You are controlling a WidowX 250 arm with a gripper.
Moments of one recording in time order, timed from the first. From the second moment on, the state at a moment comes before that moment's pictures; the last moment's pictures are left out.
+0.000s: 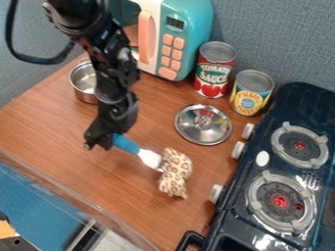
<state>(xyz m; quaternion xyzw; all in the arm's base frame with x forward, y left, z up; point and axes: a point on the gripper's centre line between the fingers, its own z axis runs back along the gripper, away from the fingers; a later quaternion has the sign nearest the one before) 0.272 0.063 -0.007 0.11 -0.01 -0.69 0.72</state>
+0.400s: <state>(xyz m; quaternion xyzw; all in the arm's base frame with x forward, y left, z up) 0.275 0.036 -0.008 0.10 -0.01 -0.71 0.70</state>
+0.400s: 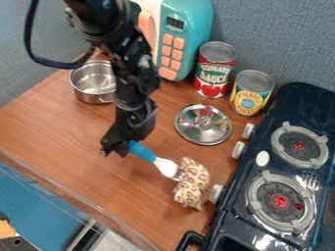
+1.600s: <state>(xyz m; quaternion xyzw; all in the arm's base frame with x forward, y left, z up) 0.250 0.104 -0.032 0.12 0.02 -0.69 0.72</state>
